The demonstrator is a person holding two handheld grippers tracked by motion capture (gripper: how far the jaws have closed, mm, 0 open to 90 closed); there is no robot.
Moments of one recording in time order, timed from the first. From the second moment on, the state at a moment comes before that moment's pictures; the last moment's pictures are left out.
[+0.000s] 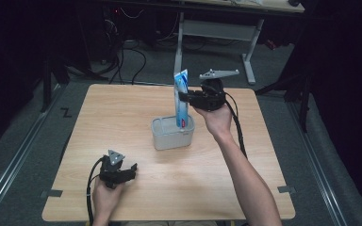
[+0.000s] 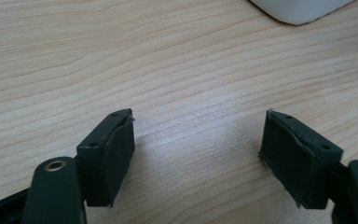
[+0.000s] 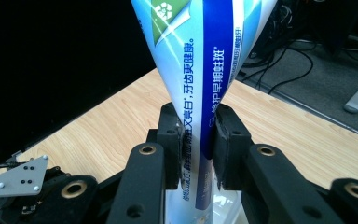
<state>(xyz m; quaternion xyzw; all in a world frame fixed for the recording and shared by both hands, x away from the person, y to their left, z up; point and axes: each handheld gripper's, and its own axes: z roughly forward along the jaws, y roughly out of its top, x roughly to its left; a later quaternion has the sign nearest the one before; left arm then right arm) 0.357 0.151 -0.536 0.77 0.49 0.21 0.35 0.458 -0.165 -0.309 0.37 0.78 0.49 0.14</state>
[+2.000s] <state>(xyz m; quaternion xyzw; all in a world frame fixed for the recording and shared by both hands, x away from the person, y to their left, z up) 0.355 0.151 -0.536 0.77 0.49 0.21 0.35 0.477 -0.126 -0.390 0.36 0.82 0.40 0.17</state>
